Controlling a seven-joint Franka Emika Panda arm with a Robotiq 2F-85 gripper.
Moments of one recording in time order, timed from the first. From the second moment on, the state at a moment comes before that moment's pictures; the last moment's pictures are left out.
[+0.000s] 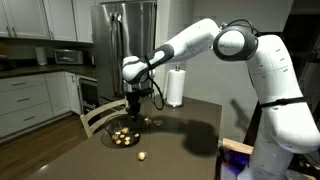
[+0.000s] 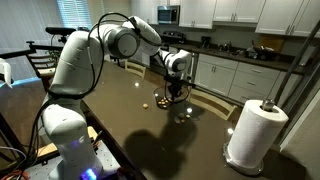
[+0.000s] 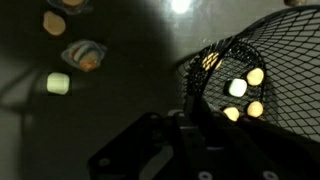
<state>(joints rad) -0.04 0.50 0.03 -1.68 0.07 2.02 -0.17</state>
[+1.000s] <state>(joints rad) -0.06 0.20 -0.02 -2.14 0.07 2.06 -0.20</state>
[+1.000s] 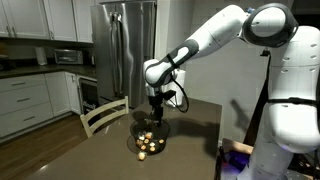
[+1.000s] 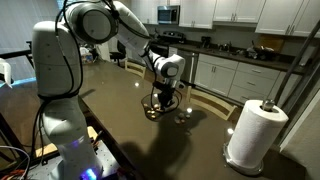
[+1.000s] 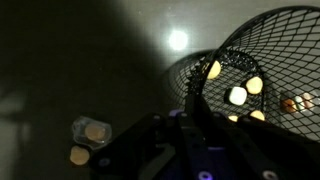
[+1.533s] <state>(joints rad) -0.08 0.09 -0.05 -2.31 0.08 2.13 -0.27</state>
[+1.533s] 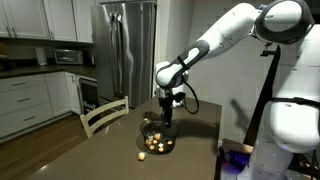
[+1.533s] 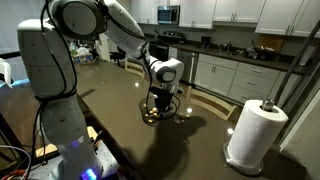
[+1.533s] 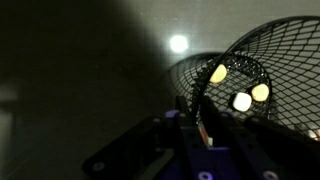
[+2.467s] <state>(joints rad) -0.02 0.01 -0.01 -2.33 0.05 2.13 -0.24</state>
